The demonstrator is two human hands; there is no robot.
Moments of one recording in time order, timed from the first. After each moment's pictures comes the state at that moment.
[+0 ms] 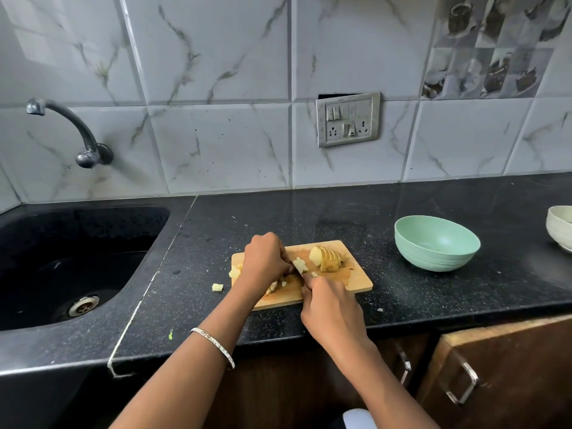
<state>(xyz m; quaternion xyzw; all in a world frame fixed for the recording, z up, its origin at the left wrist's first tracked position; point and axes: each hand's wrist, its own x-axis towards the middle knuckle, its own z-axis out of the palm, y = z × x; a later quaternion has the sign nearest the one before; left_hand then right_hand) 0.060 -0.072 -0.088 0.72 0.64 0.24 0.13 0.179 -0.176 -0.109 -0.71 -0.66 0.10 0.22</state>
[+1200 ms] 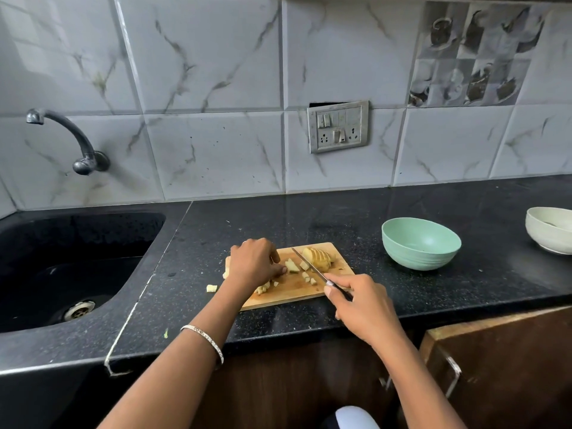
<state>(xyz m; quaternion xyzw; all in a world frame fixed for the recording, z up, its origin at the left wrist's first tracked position) 0.049 -0.062 -0.101 0.76 0.62 0.17 -0.02 0.248 -0.183 -0.116 -0.69 -0.62 0.19 0.33</state>
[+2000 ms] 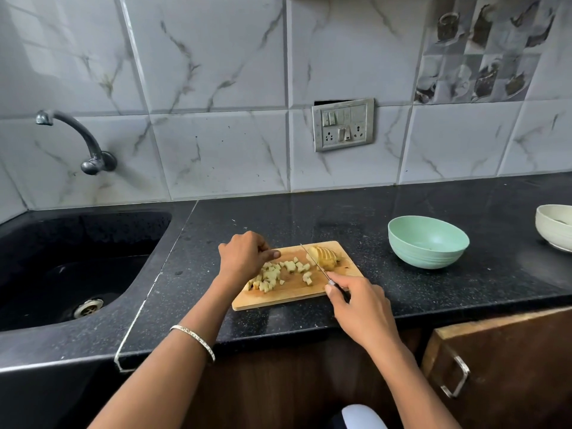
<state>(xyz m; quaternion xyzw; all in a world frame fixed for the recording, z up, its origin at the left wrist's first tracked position) 0.026 -0.065 -0.092 0.72 0.65 0.25 0.05 0.232 -0.187 -0.119 -0.70 -0.62 0.14 0.32</state>
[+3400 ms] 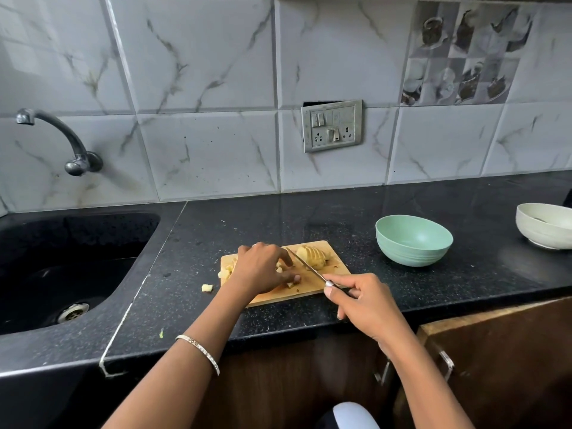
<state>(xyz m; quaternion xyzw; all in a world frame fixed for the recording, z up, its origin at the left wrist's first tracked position) 0.064 -0.084 -0.094 0.82 0.56 0.10 -0.03 0.262 -0.191 -0.114 -0.63 -0.60 0.28 0.40</state>
